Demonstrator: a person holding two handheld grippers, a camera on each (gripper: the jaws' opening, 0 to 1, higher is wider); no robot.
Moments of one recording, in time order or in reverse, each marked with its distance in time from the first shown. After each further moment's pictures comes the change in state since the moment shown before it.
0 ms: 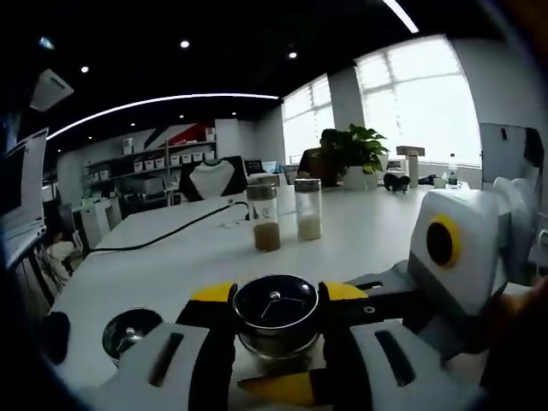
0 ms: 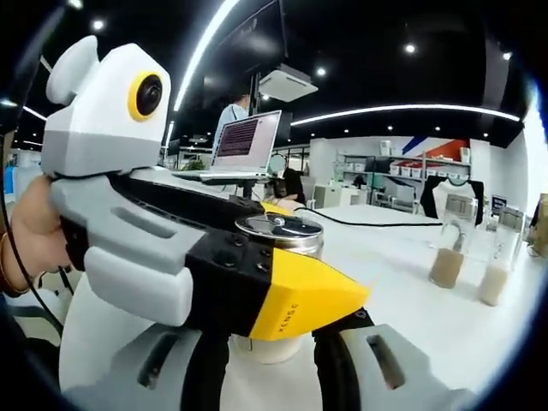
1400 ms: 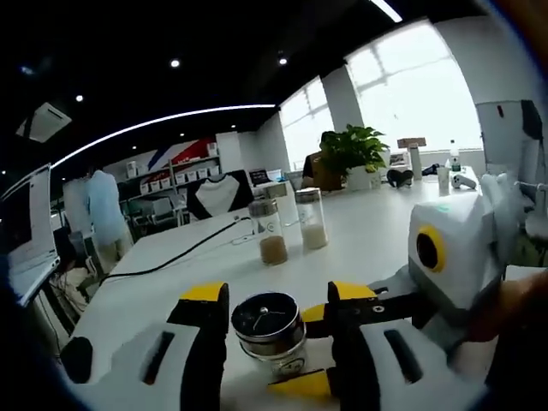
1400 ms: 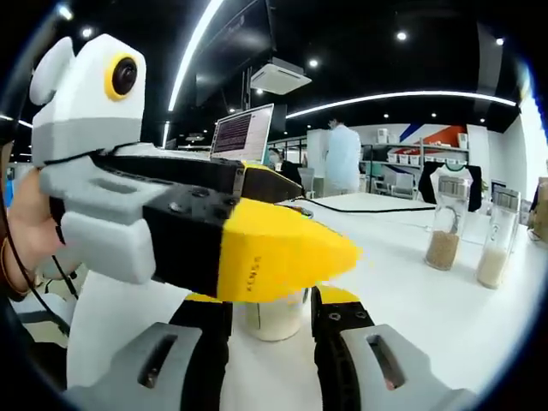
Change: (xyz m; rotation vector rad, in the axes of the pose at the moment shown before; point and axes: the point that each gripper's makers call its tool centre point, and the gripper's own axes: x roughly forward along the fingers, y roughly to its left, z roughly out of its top) left arm -0.008 -0.005 0.017 0.092 -0.009 0.065; right arm -0.008 -0.010 -0.019 0.102 0.053 0.037
